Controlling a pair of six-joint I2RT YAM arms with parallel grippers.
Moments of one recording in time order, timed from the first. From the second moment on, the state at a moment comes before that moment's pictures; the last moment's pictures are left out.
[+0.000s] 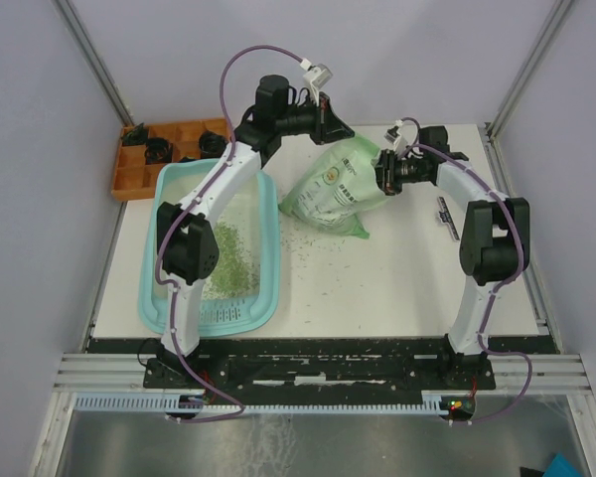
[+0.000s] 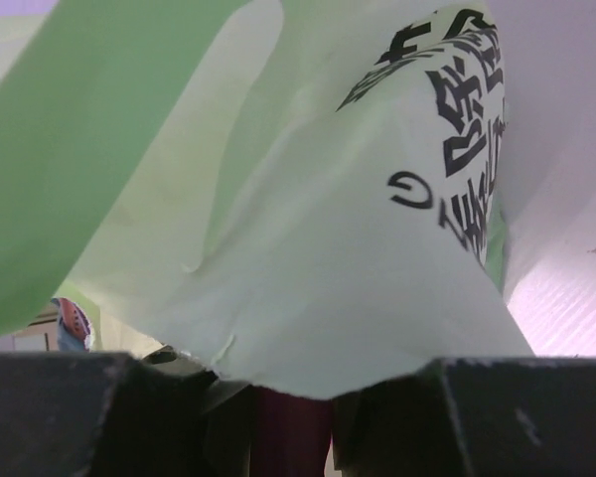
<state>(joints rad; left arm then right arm) -0.48 2.14 2.11 -0.12 0.82 -0.27 0.08 2.00 1.53 -0.46 -1.02 0.24</state>
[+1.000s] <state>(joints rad) -0.50 2.09 2.02 -0.05 0.84 -0.27 -0.06 1.85 1.49 -0.57 -1.10 0.46</state>
